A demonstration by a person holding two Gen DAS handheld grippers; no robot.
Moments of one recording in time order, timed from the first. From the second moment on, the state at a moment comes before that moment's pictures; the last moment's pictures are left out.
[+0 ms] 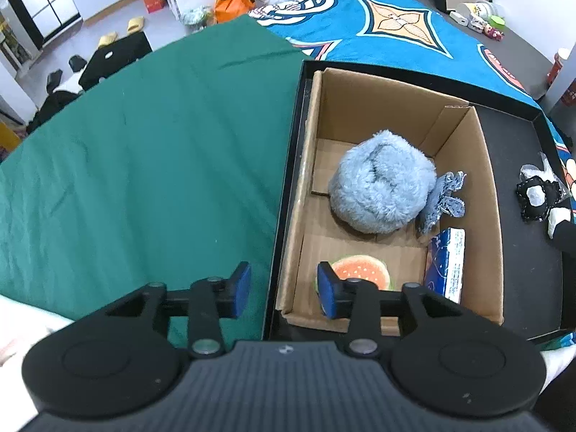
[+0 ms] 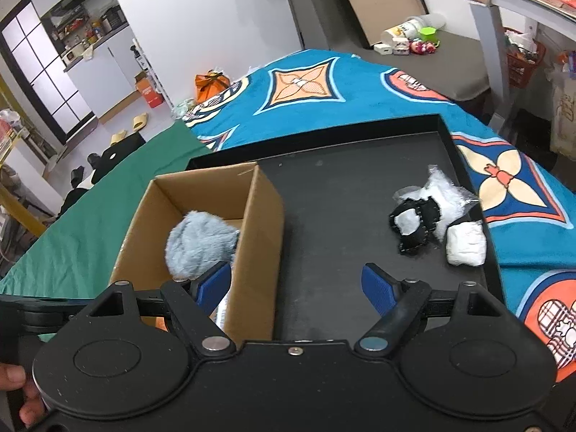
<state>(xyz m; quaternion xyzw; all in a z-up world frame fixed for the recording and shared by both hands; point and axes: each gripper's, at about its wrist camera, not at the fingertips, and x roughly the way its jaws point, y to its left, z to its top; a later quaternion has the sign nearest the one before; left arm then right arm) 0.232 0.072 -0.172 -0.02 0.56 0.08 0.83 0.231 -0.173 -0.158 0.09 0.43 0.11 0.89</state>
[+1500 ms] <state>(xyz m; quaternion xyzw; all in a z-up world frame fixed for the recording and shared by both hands) 0.253 0.033 -0.178 0.07 0.58 0.12 0.80 0.278 -0.286 -0.247 0.08 0.42 0.01 0.90</state>
